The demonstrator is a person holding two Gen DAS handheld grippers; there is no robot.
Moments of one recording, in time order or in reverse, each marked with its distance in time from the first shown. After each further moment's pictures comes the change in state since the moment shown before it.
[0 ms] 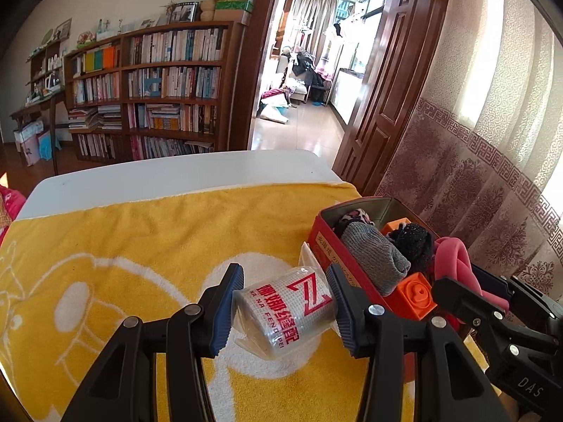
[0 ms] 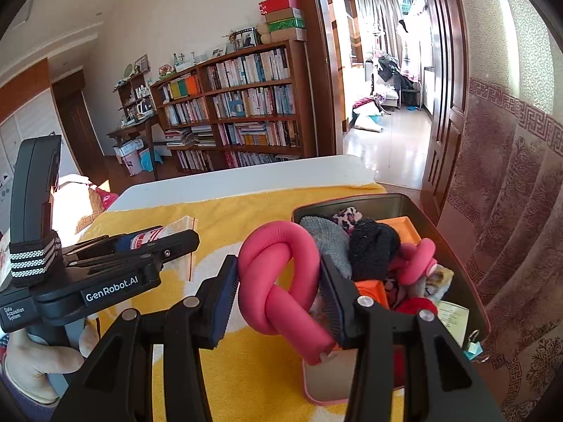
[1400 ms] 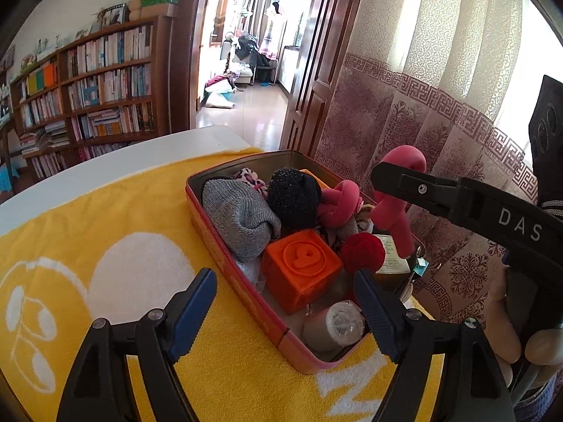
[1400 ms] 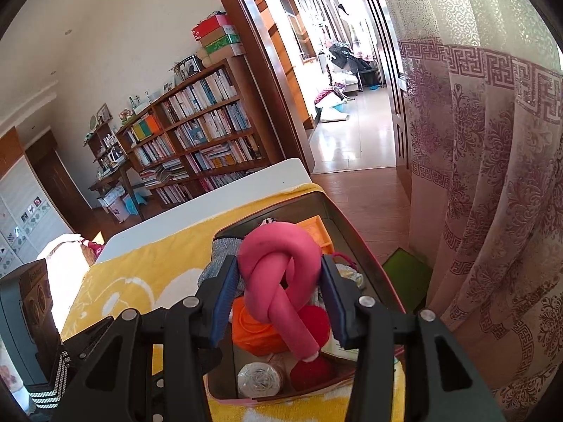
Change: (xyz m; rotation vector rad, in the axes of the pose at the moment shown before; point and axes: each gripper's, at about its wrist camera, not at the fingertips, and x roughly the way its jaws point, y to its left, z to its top) left arm 0.027 -0.111 -0.030 0.144 0.074 -0.127; right arm -0.010 -0.107 0.001 0.245 -0.022 0.003
